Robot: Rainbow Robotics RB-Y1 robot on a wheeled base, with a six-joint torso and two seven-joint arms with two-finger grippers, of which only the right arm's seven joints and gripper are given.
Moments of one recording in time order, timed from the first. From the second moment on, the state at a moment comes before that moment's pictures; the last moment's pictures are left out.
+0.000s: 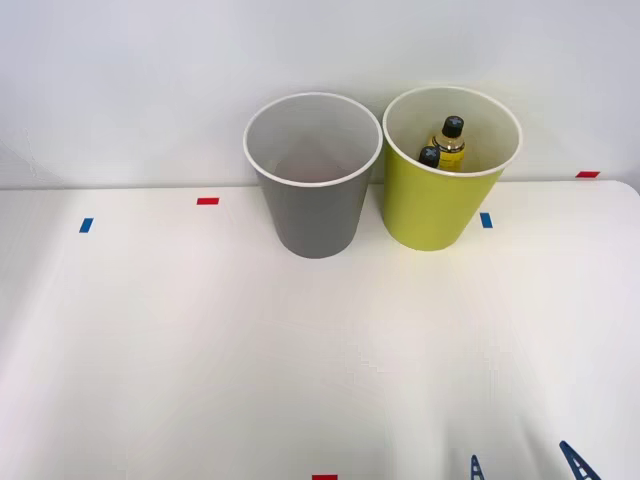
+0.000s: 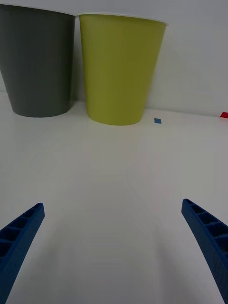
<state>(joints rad) 0.94 -0.29 0.29 -1.78 -0.04 -0.76 1.64</state>
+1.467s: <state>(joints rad) 0.94 -0.29 0.29 -1.78 -0.04 -0.76 1.64</state>
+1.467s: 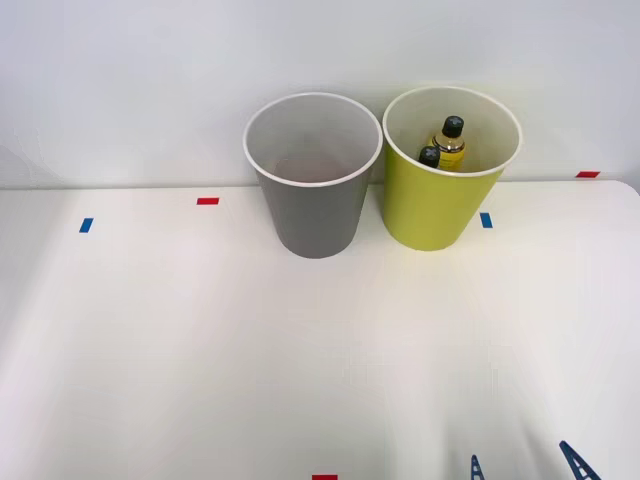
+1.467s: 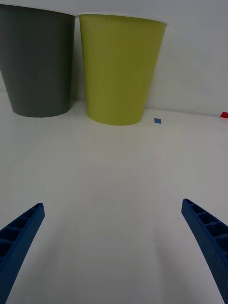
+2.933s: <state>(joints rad) 0.94 -0.29 0.29 -1.78 -0.04 -0.76 1.64</state>
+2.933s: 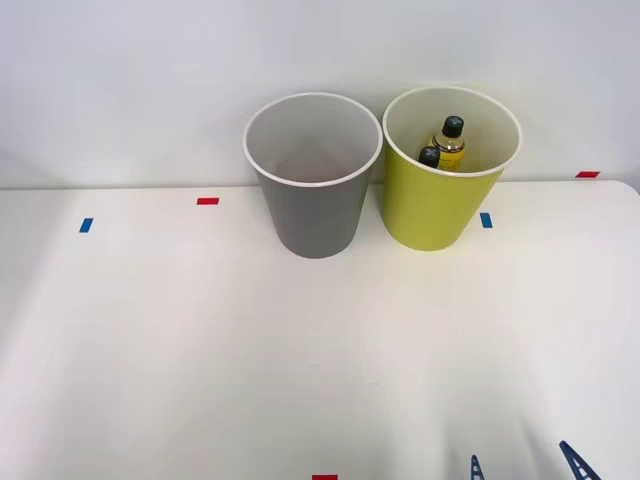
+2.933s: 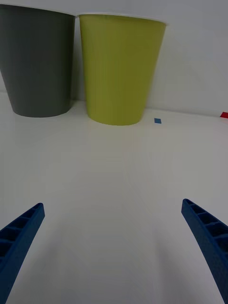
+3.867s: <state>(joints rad) 0.94 -0.29 0.29 -1.78 -0.04 -0.76 1.64</state>
